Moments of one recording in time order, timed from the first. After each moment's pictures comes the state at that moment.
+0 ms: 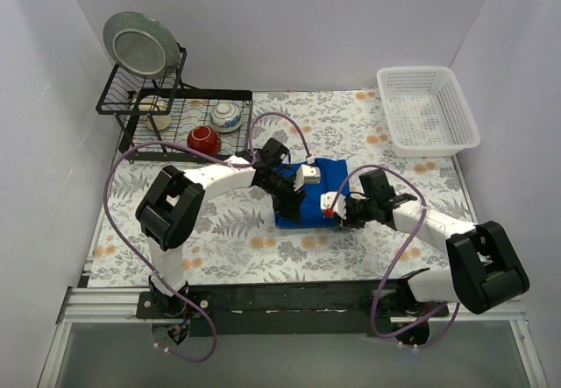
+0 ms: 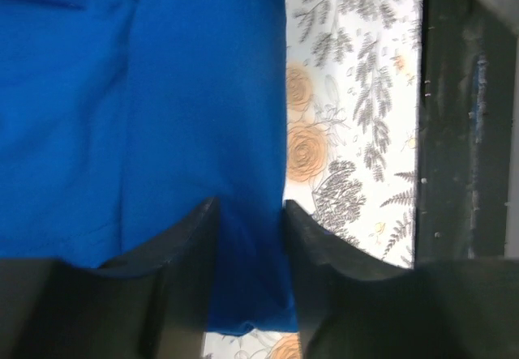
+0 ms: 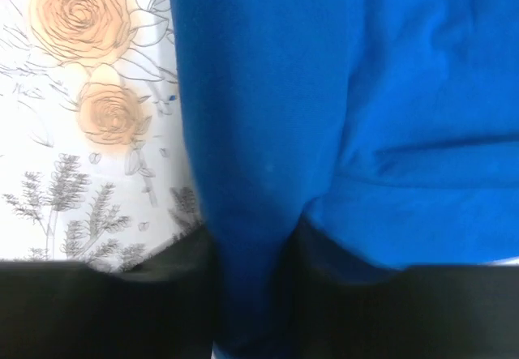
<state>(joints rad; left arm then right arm) -0.69 1.89 1.27 -0.53 0.84 0.51 0.43 1.29 0.53 -0.24 -0.56 -1.06</state>
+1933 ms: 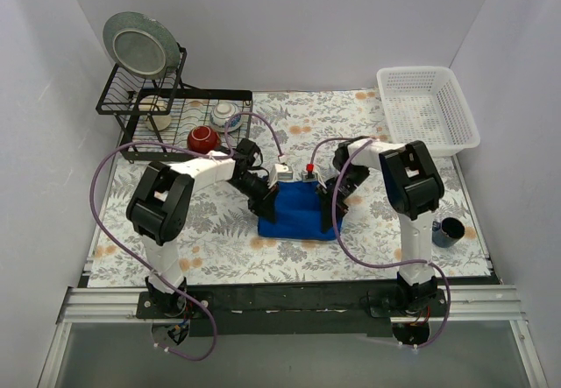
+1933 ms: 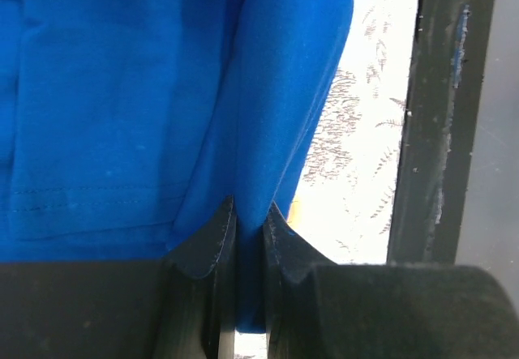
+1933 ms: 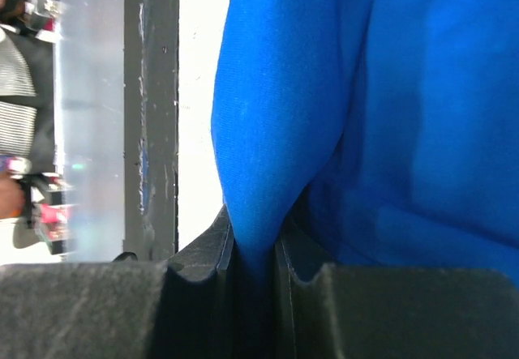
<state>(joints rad) -0.50 1.87 1.19 -0.73 0.88 0.64 0.40 2.11 1.33 -1.31 -1.01 -1.19</state>
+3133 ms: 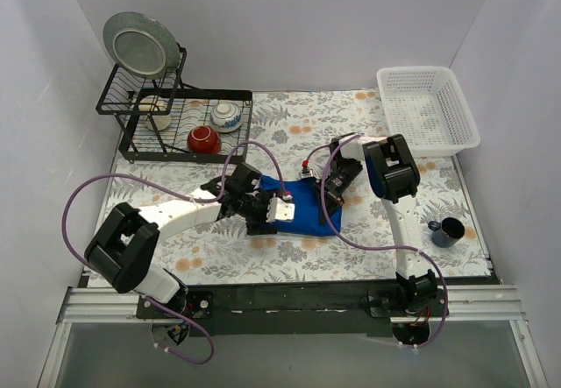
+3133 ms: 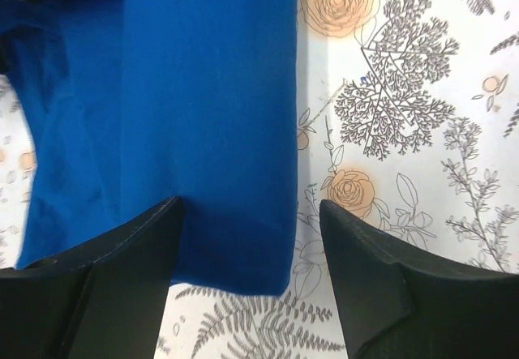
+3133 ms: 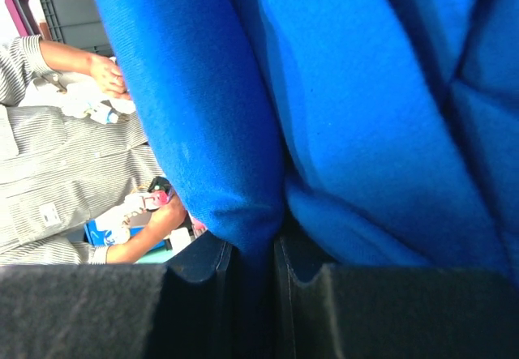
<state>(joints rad) -0.68 1.45 0.82 -0.32 0.55 0.92 0.37 2.45 1.64 -1.53 -1.00 -0.92</state>
